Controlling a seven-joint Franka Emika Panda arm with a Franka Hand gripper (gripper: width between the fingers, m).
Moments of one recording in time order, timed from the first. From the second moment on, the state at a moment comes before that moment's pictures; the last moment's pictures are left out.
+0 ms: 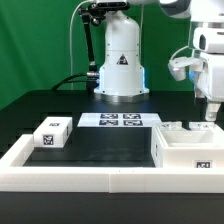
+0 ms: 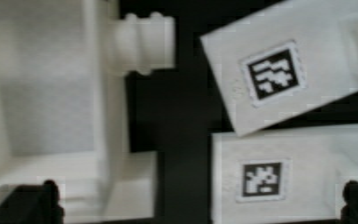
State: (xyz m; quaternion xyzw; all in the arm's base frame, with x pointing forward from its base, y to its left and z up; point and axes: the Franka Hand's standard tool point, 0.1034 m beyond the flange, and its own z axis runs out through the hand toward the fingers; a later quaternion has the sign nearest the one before) arm 0.454 0.152 0.066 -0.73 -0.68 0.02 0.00
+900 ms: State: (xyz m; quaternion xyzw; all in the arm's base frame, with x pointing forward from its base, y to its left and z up) arm 0.420 0.163 0.034 -0.73 -0.68 0.01 0.02
